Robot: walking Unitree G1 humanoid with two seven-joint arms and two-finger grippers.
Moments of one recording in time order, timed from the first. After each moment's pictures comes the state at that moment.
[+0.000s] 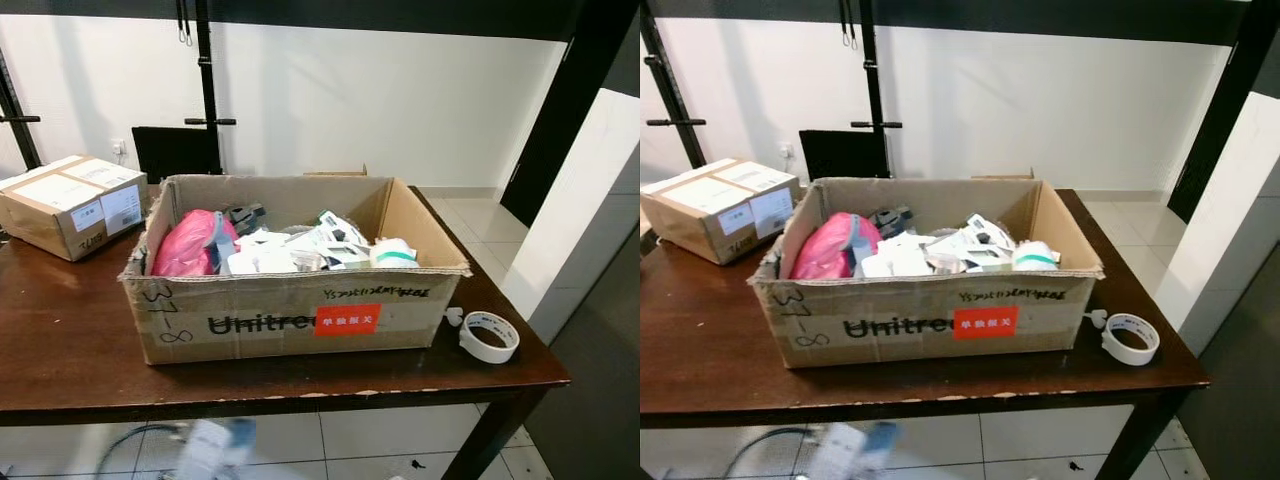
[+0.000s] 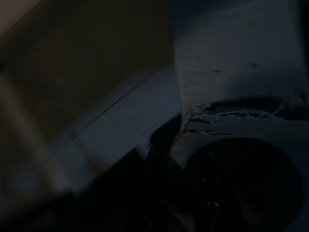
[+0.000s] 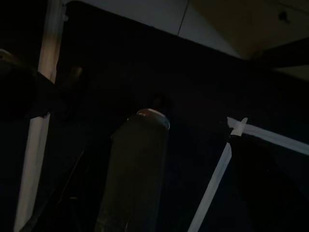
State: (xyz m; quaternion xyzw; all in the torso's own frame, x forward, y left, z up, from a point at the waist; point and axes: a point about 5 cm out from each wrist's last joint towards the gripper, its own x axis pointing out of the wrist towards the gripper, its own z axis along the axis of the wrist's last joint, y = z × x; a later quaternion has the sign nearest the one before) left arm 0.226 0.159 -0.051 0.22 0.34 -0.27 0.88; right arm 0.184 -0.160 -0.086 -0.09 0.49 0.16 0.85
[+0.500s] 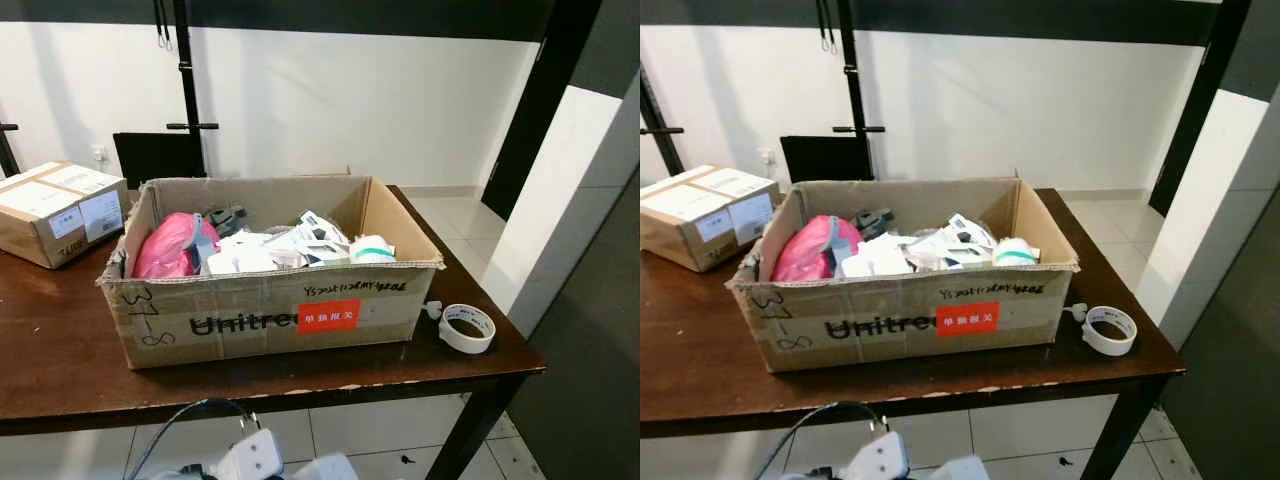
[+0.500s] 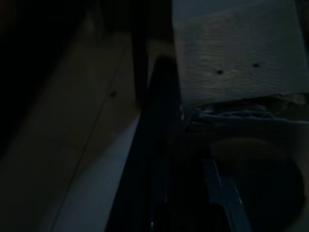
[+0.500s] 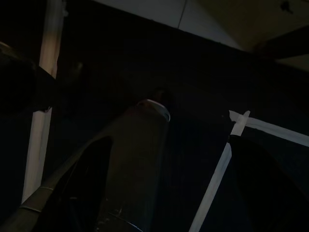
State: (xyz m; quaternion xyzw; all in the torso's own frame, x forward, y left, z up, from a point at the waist) left arm 0.242 0.131 0.030 0.12 0.18 -0.59 0.78; right arm 0.180 -0.165 -0.087 -0.09 0.49 0.17 0.85
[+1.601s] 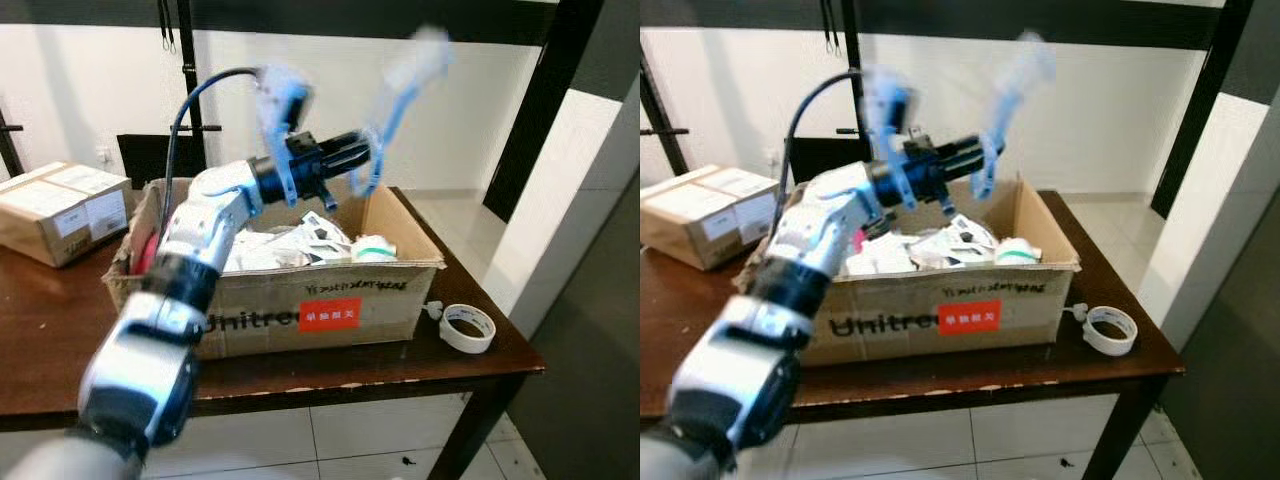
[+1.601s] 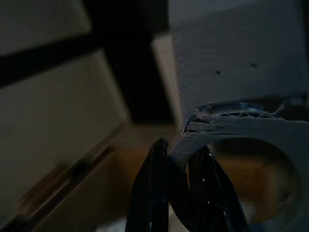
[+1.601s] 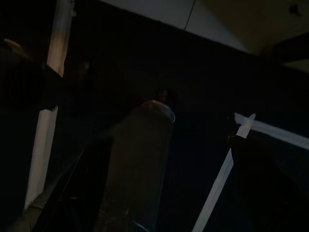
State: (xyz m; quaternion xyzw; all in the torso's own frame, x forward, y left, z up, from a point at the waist) left arm 0.395 0.074 0.331 0.14 -0.16 -0.42 0.88; right arm 0.182 -0.161 -0.086 -0.09 0.49 0.19 0.85
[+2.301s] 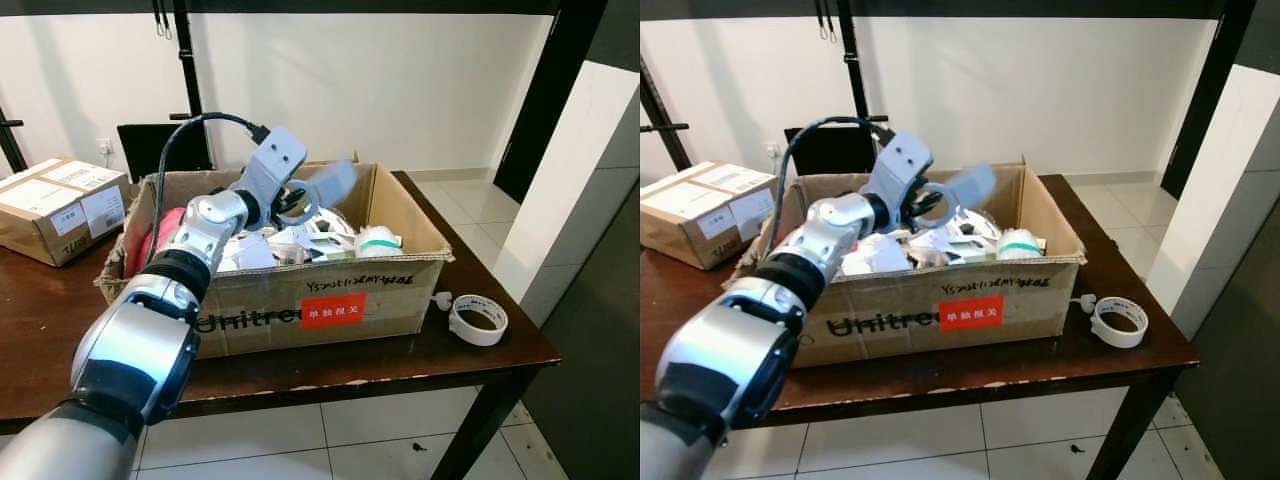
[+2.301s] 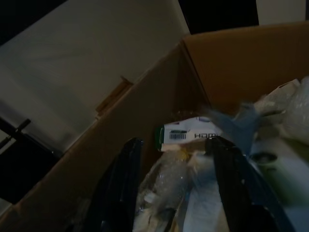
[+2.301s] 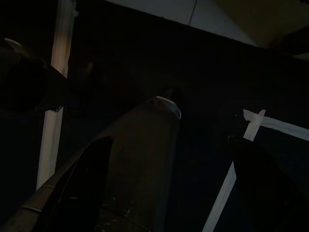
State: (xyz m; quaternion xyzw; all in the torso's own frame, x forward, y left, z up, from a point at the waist) left arm 0.420 0.104 0.291 0.25 -0.08 -0.29 0.92; right arm 0.172 -0.165 -0.090 -0.08 0.49 0.17 0.85
